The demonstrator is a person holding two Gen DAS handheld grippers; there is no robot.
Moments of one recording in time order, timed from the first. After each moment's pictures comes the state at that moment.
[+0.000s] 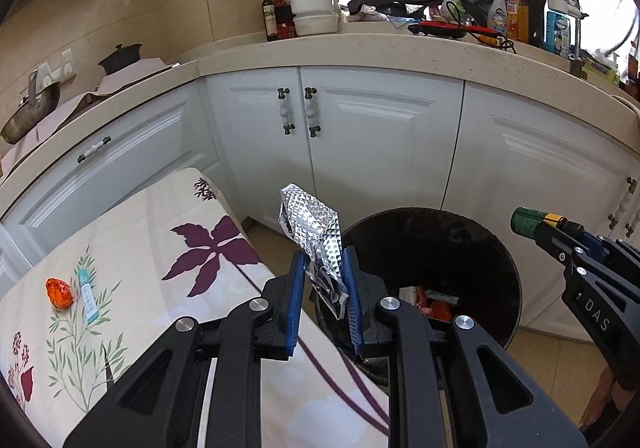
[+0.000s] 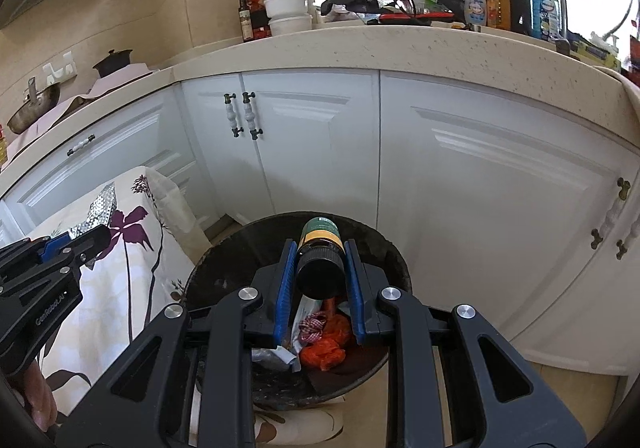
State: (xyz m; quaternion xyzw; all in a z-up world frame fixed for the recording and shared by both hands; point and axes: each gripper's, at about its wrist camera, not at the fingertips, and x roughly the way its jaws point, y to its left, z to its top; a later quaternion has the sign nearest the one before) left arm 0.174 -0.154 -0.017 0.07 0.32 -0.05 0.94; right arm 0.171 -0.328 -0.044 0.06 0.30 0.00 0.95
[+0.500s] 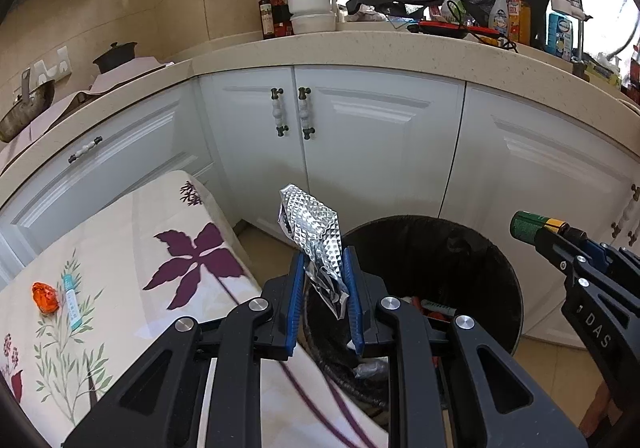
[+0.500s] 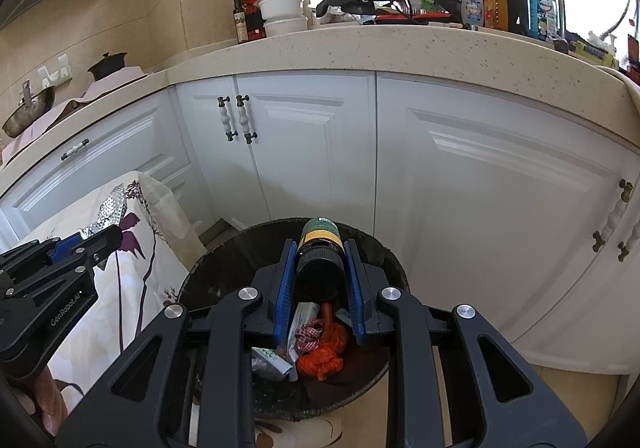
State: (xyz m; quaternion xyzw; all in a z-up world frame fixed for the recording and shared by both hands) left arm 0.191 -0.168 -0.026 0.06 0.32 -0.06 0.94; right arm 0.183 -0.329 -0.049 0.06 0.29 -0.01 0.96
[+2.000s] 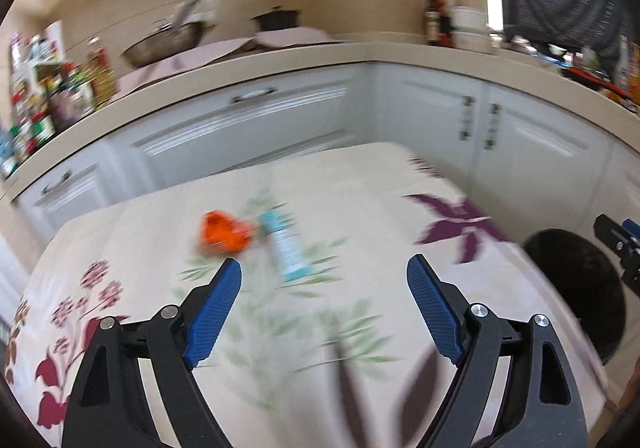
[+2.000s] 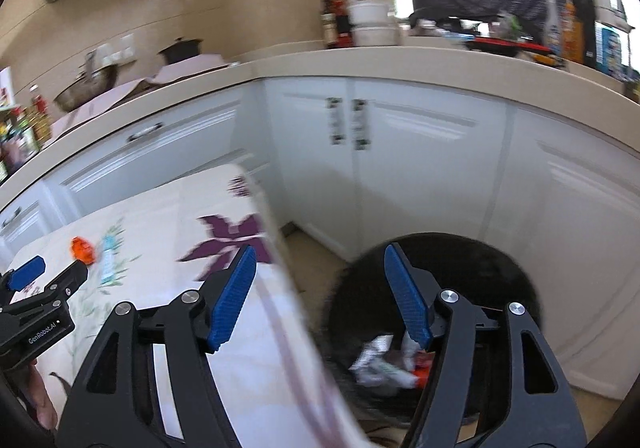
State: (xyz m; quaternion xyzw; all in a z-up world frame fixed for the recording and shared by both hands) left arm 0.129 0.054 -0.026 0.00 0.31 0.16 0.94; right arm 0.189 -0.161 -0.032 0.03 0.28 0.11 0.95
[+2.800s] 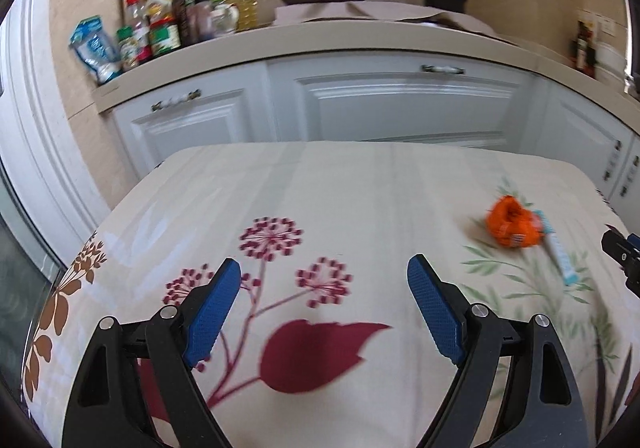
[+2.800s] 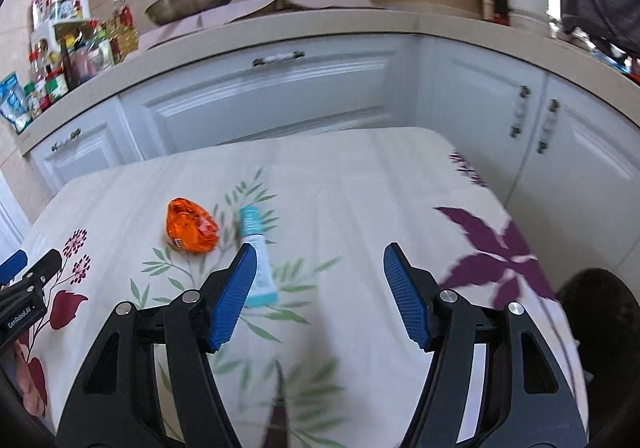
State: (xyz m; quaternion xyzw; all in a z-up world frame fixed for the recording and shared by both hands) left arm 0.076 0.249 -0.048 -0.08 0.33 0.33 0.88; right arm 0.222 0.056 -0.061 -0.05 0.34 0.26 0.90
